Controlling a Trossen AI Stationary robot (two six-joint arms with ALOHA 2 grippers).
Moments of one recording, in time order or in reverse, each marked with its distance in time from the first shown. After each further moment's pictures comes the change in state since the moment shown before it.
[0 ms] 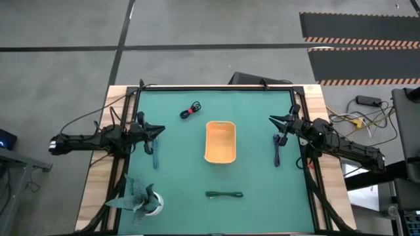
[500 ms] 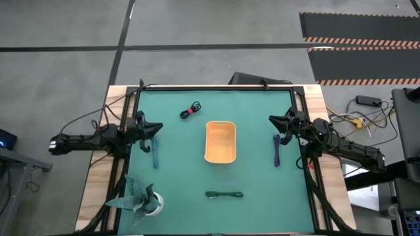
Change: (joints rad) left arm 0.000 0.000 0.000 0.140 0.000 -0.211; right arm 0.000 0.000 0.000 0.000 -0.009 0.631
